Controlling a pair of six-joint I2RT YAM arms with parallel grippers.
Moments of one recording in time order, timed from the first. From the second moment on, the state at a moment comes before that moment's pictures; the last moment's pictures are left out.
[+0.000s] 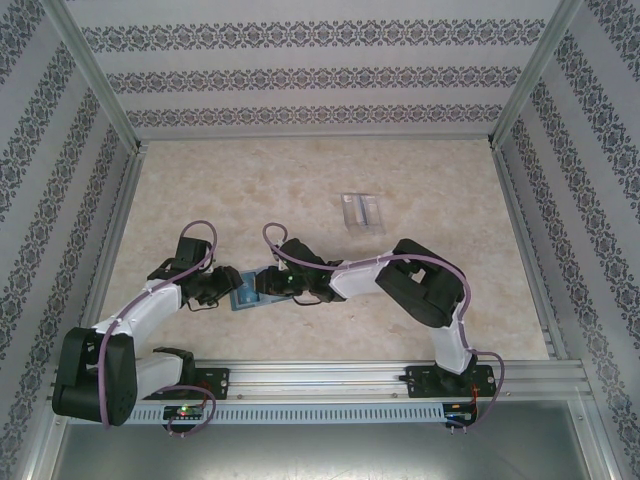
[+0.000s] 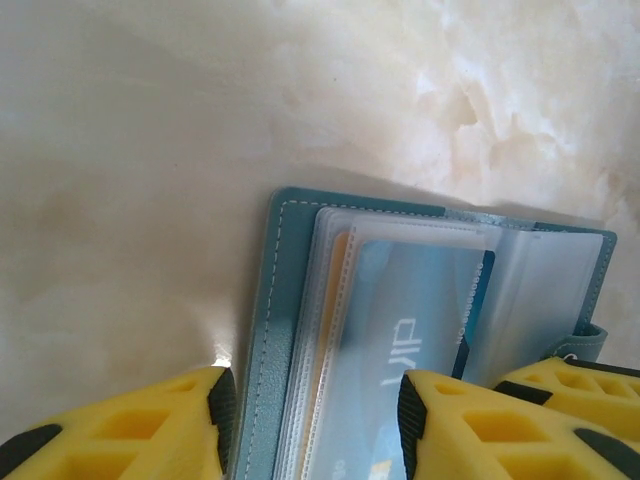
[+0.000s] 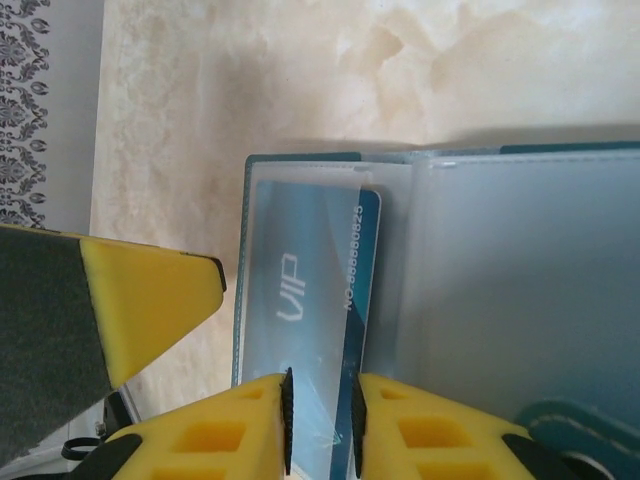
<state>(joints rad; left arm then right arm) -0.10 1.16 0.48 -0.44 0.30 -0.67 0.97 2.00 1.03 0.32 -0.34 0.99</state>
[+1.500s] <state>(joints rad) -0.06 1.31 0.54 -0.48 0.38 -0.66 0.91 1.93 1.17 -0.26 -0.16 0.63</state>
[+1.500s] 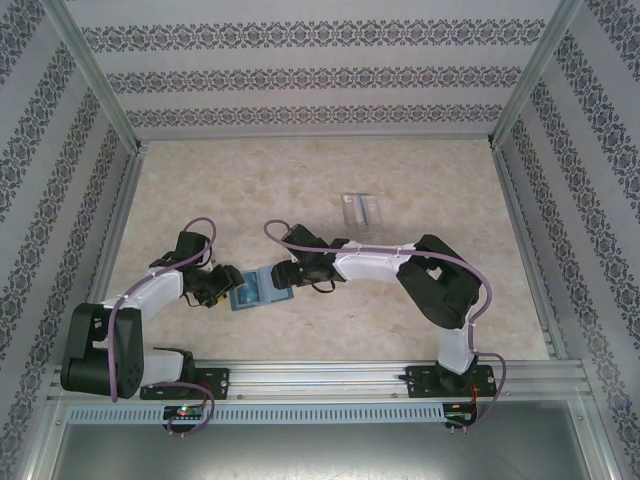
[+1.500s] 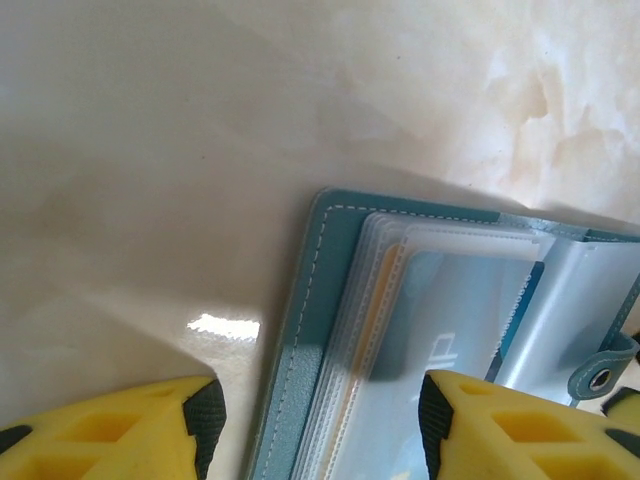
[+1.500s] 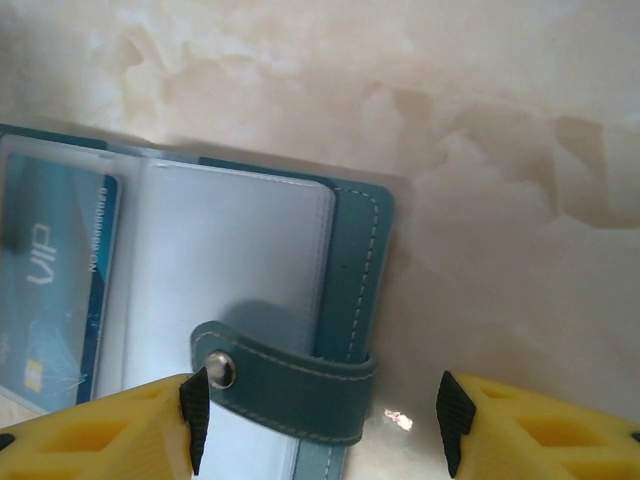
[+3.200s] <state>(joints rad) -0.08 1.36 0.56 -0.28 0.61 -0.68 0.90 2.02 1.14 0.04 -0.39 0.80</state>
